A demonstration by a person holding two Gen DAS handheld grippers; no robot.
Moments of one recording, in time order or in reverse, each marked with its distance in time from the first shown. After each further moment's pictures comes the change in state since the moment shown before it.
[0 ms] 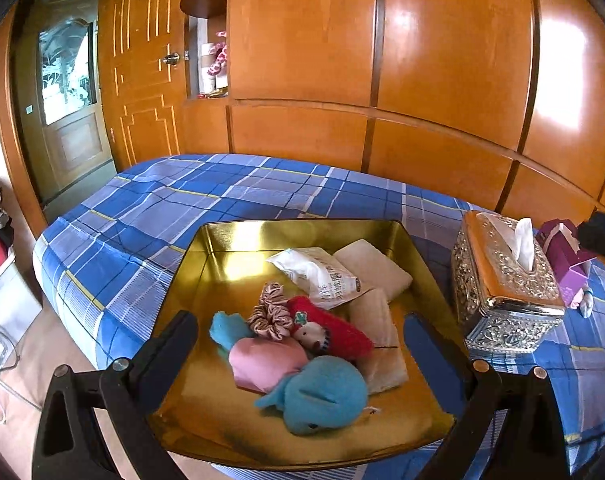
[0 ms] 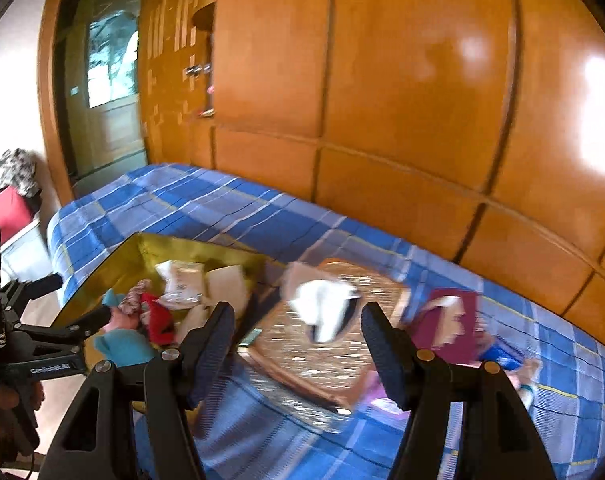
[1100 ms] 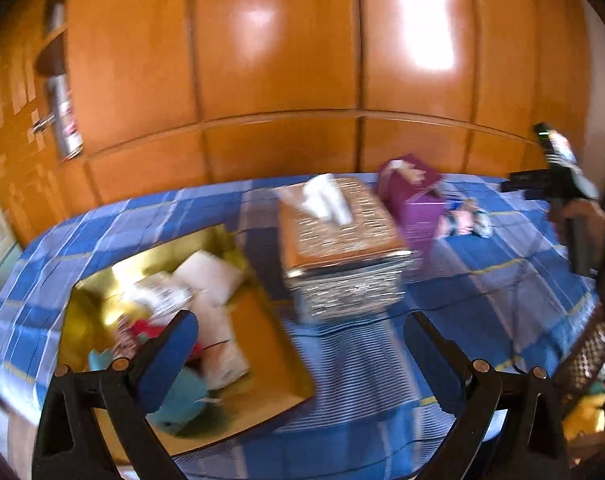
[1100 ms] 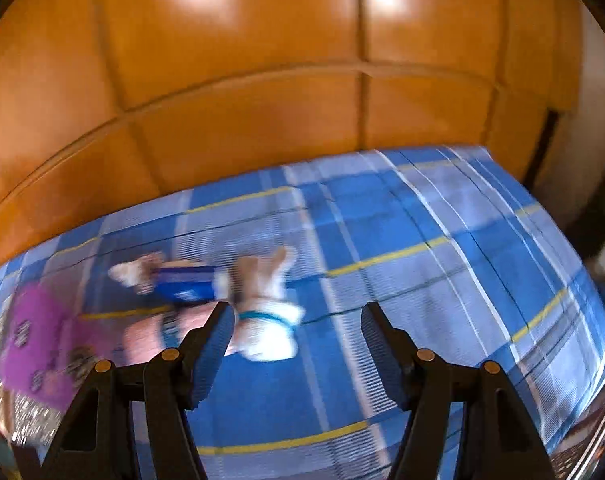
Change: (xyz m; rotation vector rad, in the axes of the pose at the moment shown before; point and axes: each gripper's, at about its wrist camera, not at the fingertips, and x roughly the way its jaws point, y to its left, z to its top) left arm -0.045 -0.120 -0.019 0.365 -0.015 -0.366; right arm 0.003 -0.324 -0.125 0.681 0.205 -0.490
